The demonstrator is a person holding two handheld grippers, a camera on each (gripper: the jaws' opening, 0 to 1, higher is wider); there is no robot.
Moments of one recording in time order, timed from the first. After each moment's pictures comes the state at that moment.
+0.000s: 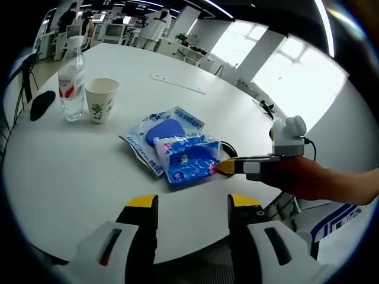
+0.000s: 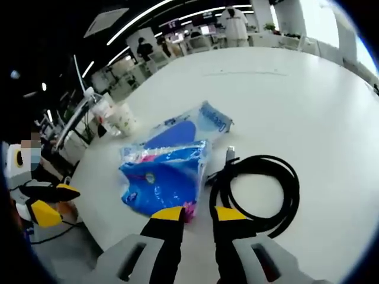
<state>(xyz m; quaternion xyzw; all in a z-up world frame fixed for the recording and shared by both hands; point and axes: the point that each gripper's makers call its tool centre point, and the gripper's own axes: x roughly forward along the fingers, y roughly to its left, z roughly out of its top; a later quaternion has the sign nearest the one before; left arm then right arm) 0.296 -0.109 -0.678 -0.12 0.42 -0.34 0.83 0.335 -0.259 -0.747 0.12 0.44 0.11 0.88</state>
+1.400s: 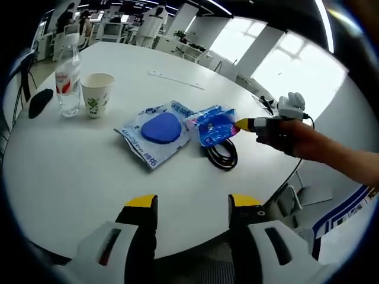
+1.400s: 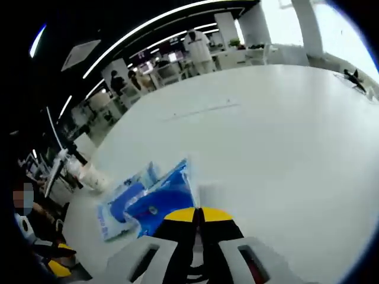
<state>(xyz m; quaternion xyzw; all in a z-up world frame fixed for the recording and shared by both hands) 0.284 -0.116 -0.684 -0.11 0.43 -0.34 0.83 0.395 -0.382 -0.701 0.18 0.36 -0.01 0.91</state>
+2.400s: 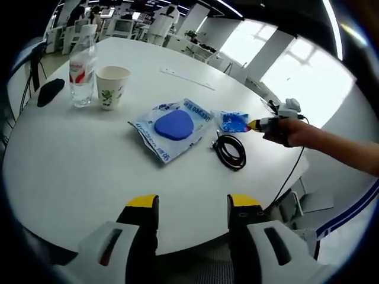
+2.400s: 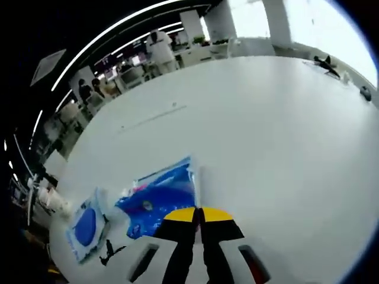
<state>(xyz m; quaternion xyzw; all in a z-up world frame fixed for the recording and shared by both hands) 0.287 -0.101 -0.692 -0.12 0.44 -0.31 0.84 0.406 -0.453 -0.726 0.18 0.39 -0.12 0.90</state>
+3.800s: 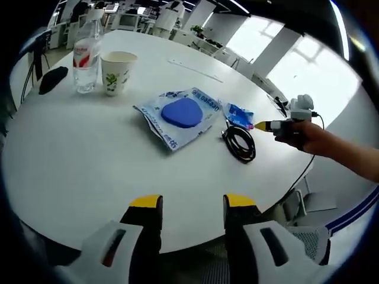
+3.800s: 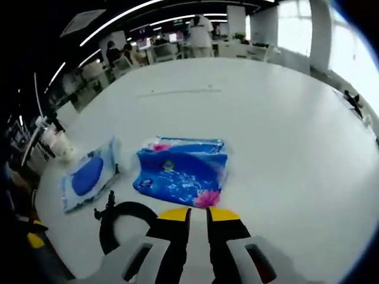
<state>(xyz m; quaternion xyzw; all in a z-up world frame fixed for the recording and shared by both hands) 0.281 -0.099 -0.722 -0.12 0.46 -0.29 0.83 0.379 -0.420 -0.732 0.06 0.43 -0.02 0.90</state>
